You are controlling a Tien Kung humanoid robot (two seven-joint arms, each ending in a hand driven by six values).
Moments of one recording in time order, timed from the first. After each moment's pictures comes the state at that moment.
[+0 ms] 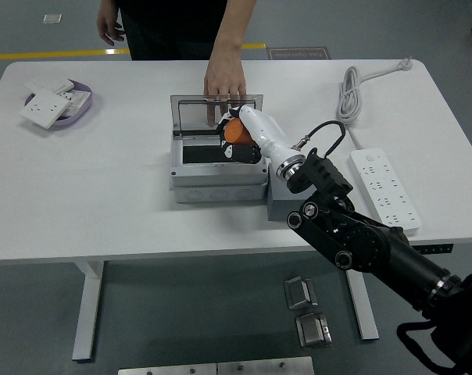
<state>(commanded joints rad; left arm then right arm) 0.12 0.07 -0.83 -0.18 0.88 0.06 0.11 0.72 0.00 0.74 0.89 -1.83 -0.30 -0.04</state>
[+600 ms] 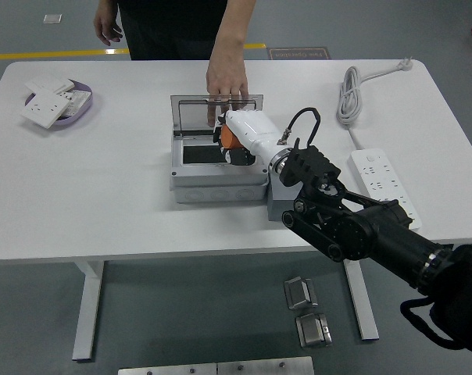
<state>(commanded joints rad) 0.12 0.08 -0.84 -0.18 0.90 0.06 0.12 0.83 0.00 0.56 0.78 -1.87 -0.29 -0.02</state>
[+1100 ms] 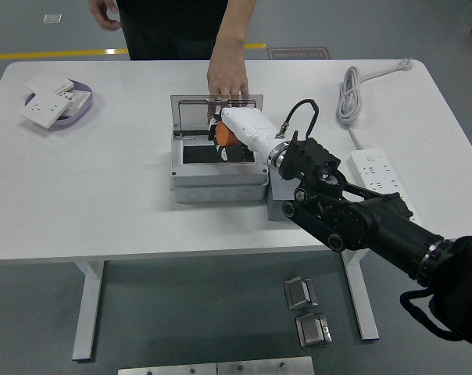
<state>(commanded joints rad) 0.11 0.09 -0.83 -0.18 0.91 0.06 0.12 0.86 0.00 0.57 0.76 -1.81 -0.24 0.02</state>
